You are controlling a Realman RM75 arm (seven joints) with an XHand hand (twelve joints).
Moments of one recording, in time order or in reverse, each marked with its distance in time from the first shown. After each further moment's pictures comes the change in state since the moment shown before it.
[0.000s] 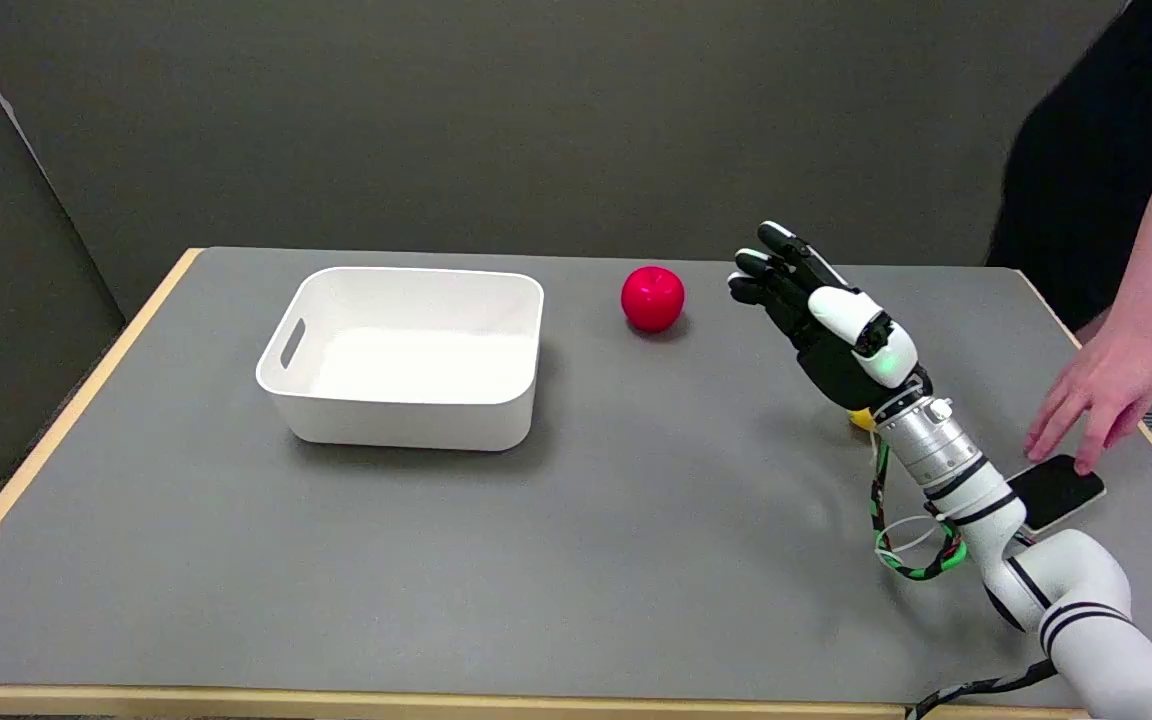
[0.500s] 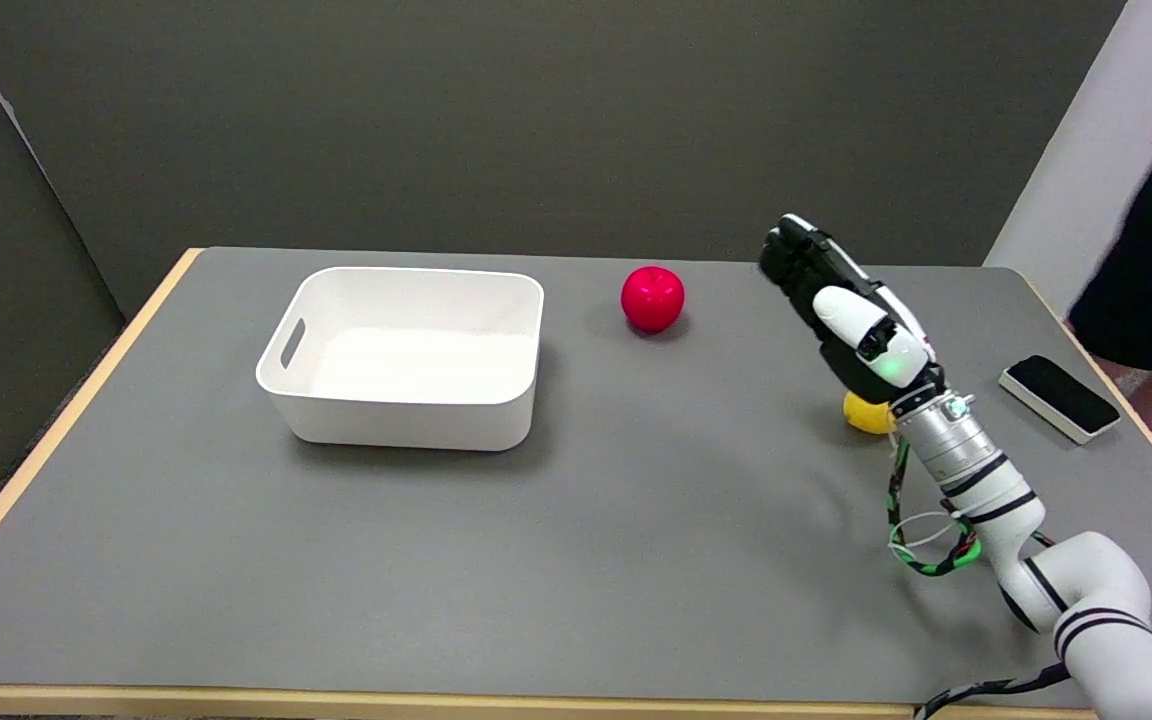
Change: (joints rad) arm -0.031 -0.001 0.052 0.056 0.000 0.031 -0.101
